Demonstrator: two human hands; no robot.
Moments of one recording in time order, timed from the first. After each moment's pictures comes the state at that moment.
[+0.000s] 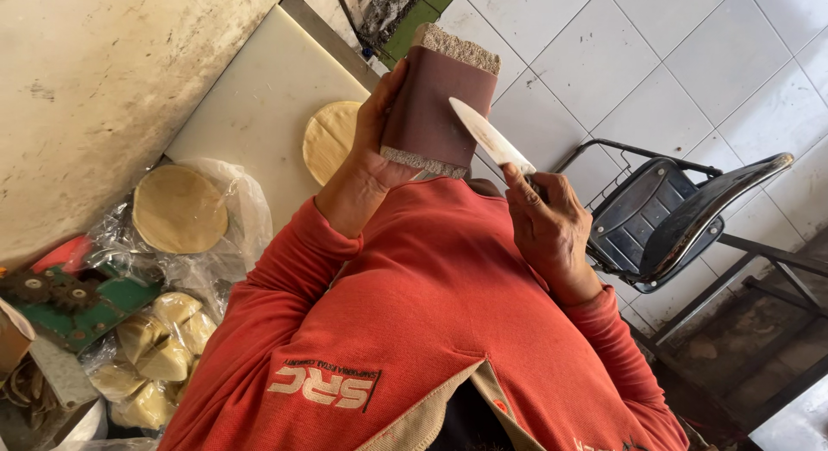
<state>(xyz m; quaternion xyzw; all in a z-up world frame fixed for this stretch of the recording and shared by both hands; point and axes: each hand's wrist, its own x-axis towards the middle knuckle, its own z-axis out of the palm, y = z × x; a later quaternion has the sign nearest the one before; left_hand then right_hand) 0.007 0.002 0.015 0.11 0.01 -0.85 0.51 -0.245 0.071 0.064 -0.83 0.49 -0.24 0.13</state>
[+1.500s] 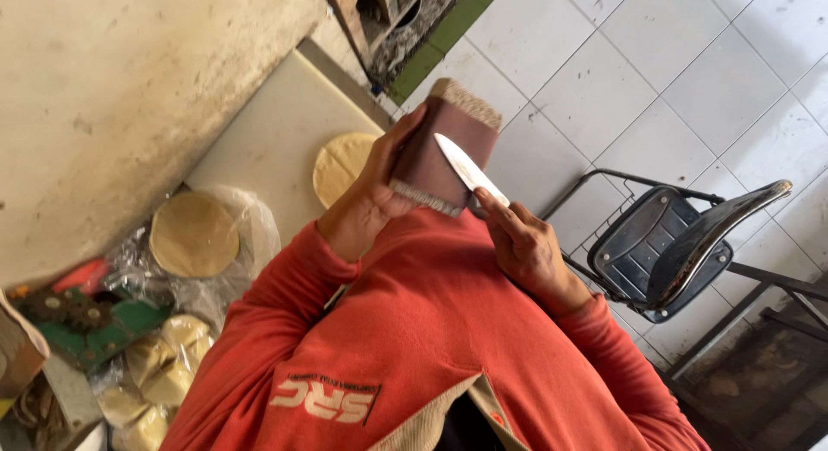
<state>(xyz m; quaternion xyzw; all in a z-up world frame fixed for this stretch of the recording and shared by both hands) 0.012 0.010 0.029 0.18 0.00 -0.87 0.47 -0.238 0.065 0.062 -0.81 0.42 -0.27 0.31</state>
